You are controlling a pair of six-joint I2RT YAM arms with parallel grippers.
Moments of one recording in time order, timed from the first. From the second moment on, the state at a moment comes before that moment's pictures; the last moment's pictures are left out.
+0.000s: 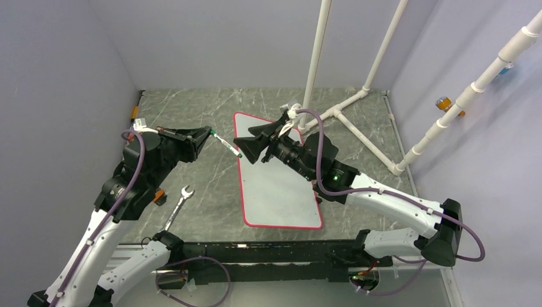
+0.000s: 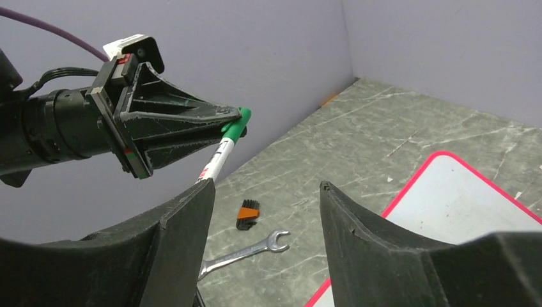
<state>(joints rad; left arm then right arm) -0.49 0.77 1.12 -0.59 -0.16 -1.59 1.04 1.20 1.08 0.28 0.11 0.34</state>
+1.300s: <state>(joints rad) -0.49 0.69 1.04 -0.39 -0.15 -1.13 1.04 1.45 1.49 -0.30 -0.19 0.54</state>
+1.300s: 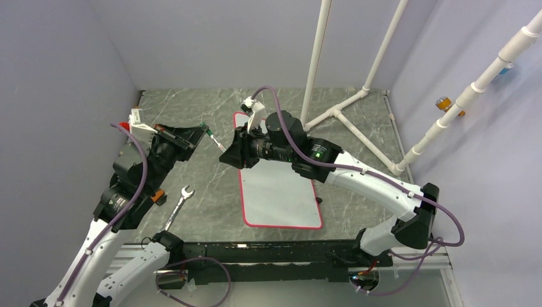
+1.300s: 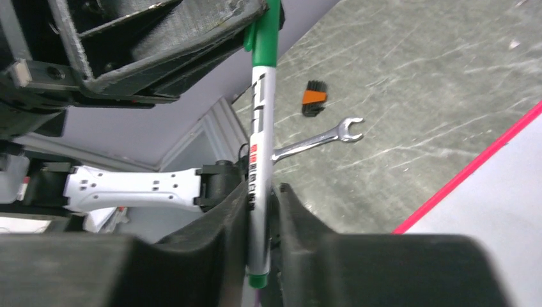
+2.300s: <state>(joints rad) -0.49 0.62 1.07 -0.47 0.30 0.11 0.85 1.24 1.37 -0.53 -0.54 0.44</state>
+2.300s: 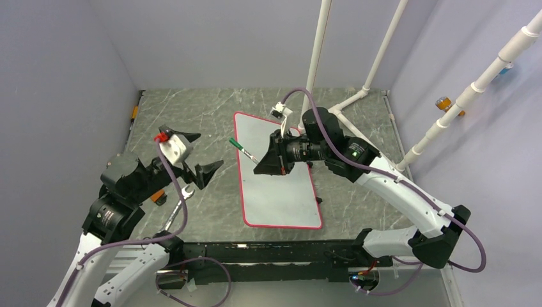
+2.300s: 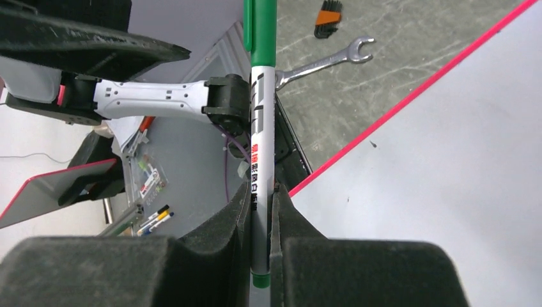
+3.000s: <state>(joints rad) -0.62 0.69 0.98 -0.49 0.46 0.95 0.85 1.38 1.44 -0.66 -0.58 0.51</state>
